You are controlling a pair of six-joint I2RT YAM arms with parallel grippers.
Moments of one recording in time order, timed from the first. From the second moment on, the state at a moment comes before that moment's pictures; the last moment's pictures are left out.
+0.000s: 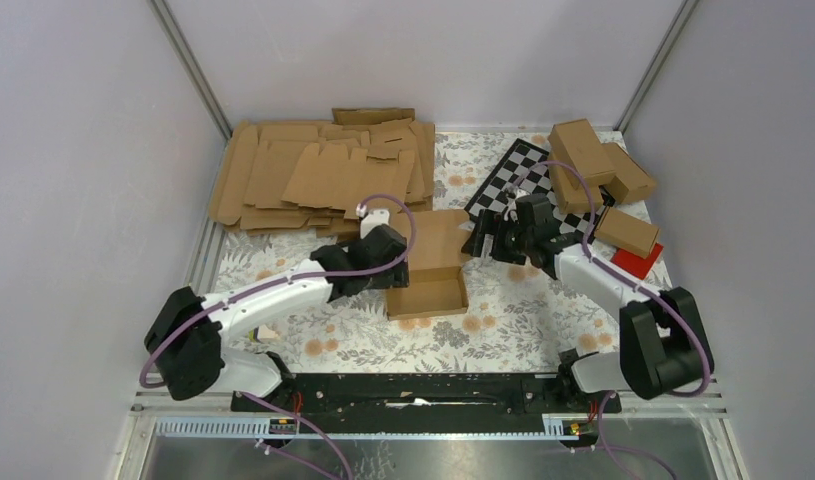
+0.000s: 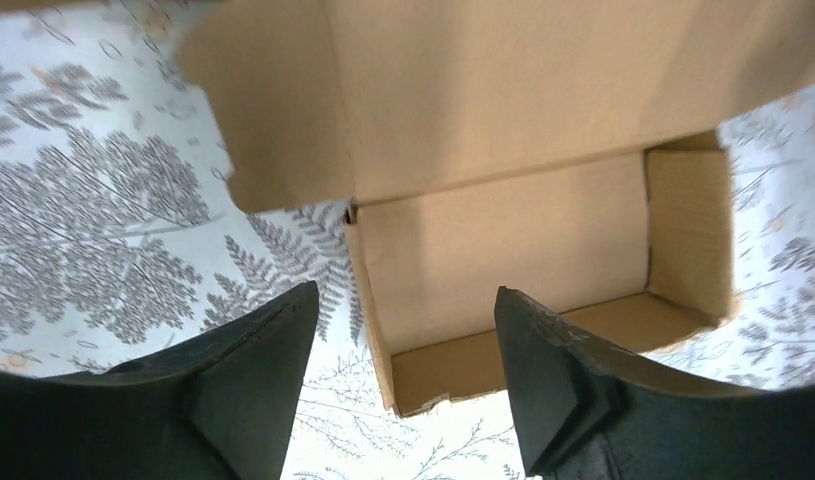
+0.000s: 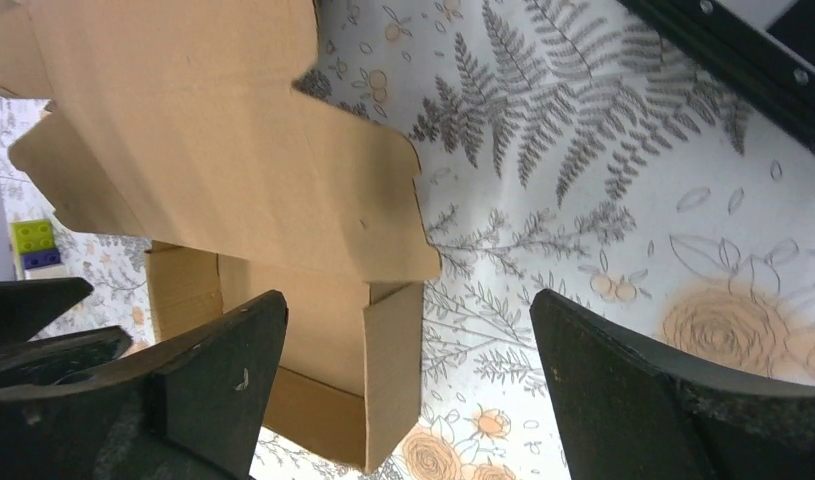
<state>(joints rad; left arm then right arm) -0.90 1.37 0.91 -0.54 -0.36 -0.79 0.35 1.34 0.74 -0.19 -0.26 0.52</state>
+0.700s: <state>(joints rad) -0.51 1.34 0.82 -0.22 -0.01 -0.65 0.30 1.64 0.99 -0.17 -0.44 0.40</state>
